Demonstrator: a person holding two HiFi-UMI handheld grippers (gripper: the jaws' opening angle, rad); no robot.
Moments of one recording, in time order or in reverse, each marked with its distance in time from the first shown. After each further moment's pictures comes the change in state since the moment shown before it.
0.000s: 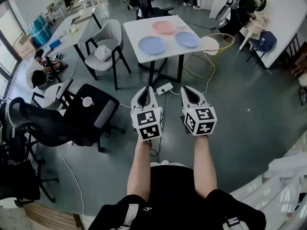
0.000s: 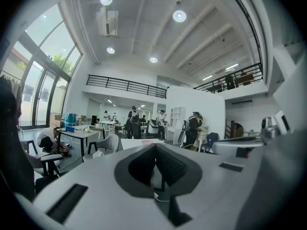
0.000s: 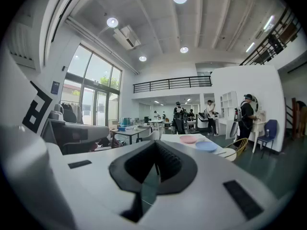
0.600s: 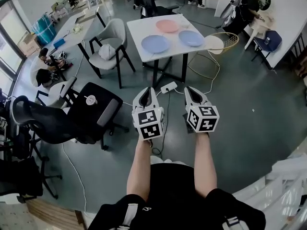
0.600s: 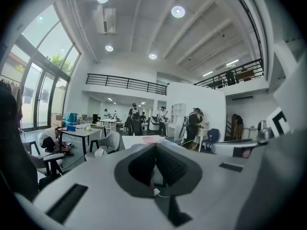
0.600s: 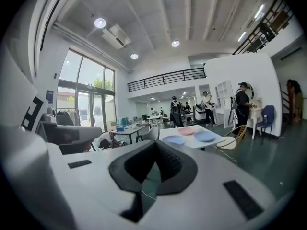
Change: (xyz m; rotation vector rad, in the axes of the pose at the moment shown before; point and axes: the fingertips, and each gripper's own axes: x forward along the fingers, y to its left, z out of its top) left arm -0.001 -0.007 -0.011 0.020 0.043 0.008; right arm 0.000 -0.022 -0.024 0.112 0.060 -0.022
